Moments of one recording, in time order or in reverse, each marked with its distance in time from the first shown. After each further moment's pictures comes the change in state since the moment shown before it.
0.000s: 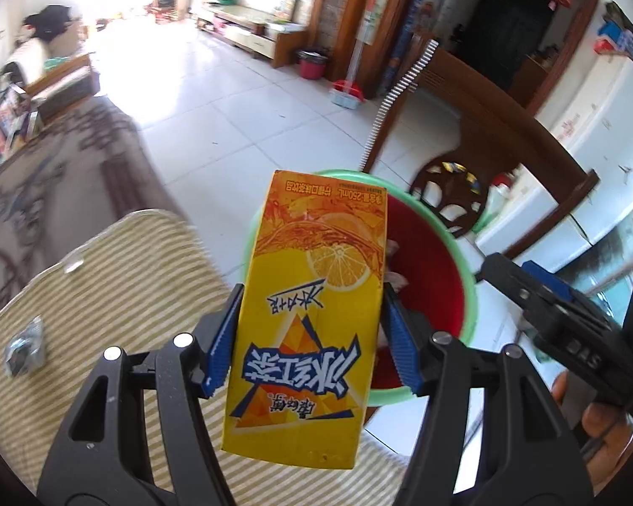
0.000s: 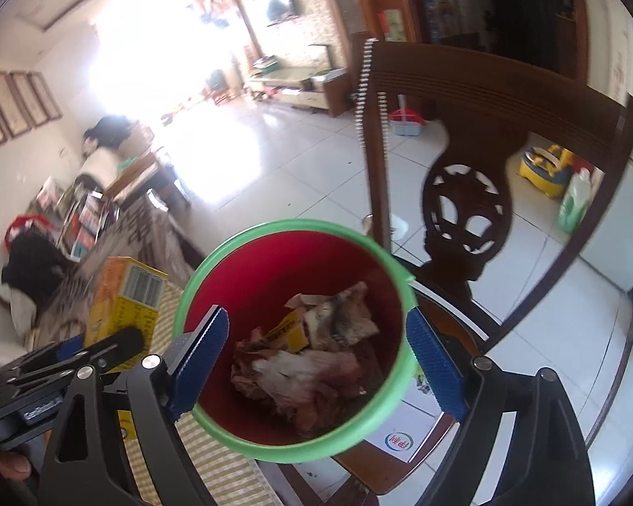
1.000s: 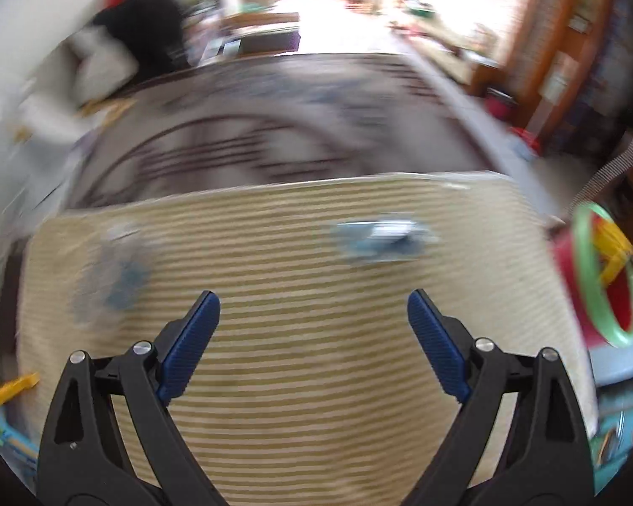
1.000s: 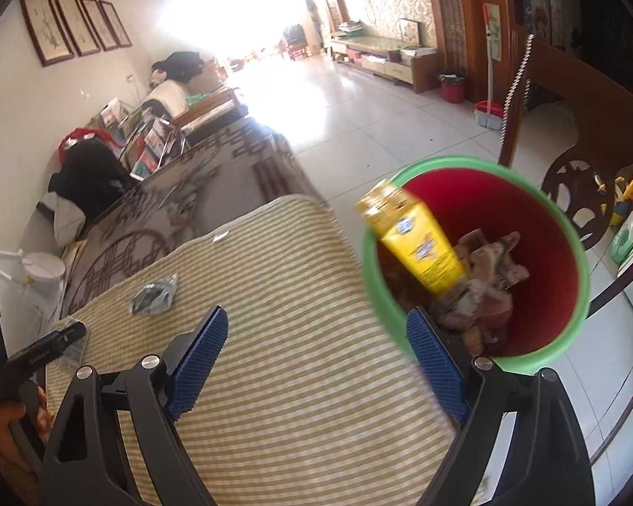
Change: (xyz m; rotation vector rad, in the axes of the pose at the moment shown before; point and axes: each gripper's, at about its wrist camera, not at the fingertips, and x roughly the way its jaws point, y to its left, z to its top) left arm -0.150 0.307 -0.163 -0.476 -0.044 0.500; right arm -0.001 0.179 -0.079 -0.234 0.140 0.159
